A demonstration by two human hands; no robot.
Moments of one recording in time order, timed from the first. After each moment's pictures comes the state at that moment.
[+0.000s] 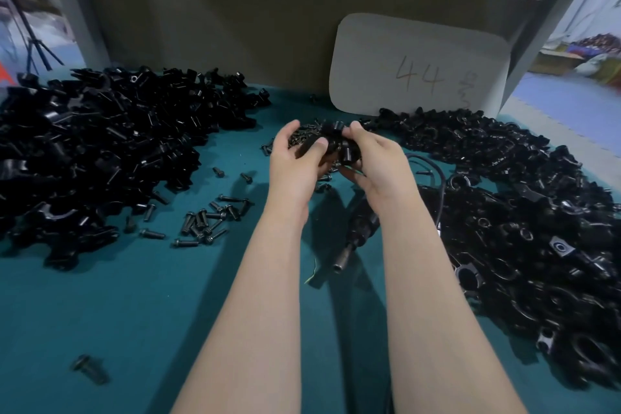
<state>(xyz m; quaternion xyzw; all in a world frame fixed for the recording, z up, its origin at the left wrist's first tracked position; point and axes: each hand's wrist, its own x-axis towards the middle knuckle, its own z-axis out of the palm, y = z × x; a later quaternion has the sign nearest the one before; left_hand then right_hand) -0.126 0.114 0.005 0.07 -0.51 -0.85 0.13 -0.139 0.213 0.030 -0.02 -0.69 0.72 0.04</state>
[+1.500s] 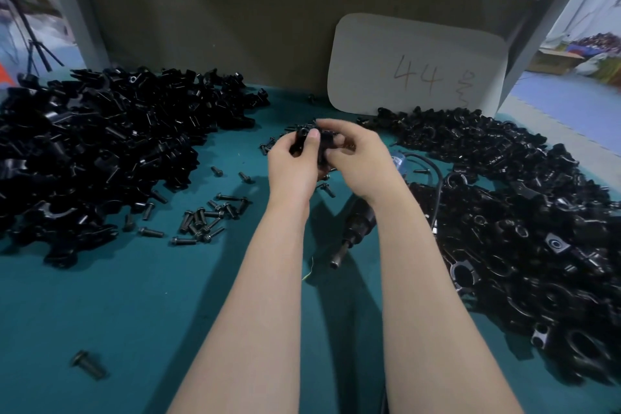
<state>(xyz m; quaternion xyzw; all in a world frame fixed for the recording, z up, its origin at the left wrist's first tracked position) -0.125 0.120 0.010 0.13 -0.57 -0.80 0.16 -0.132 0.212 0.036 0.15 -0.85 0.50 0.07</state>
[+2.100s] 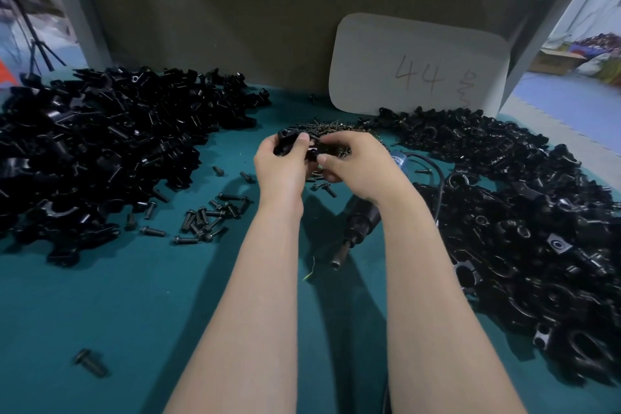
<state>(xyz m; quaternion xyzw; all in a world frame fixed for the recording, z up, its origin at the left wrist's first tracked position) -0.124 0.111 0.010 0.16 -0.48 -0.85 0.18 -0.129 0.213 0.040 0.14 -0.91 0.39 0.04</state>
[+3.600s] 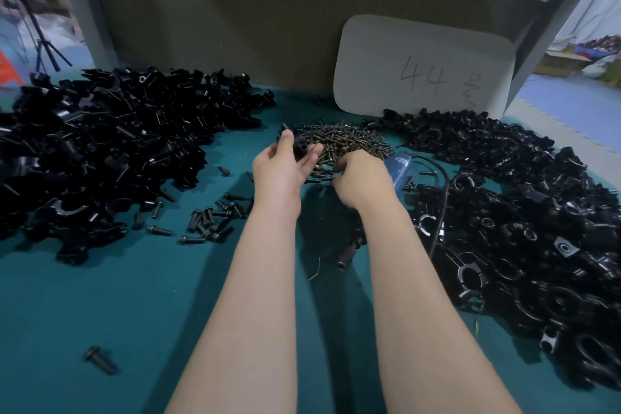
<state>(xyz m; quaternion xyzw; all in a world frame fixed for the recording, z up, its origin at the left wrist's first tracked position) -0.119 0.099 0.014 0.17 -0.38 -0.90 0.12 -0.136 0.197 0.024 0.01 -0.98 0.21 0.03</state>
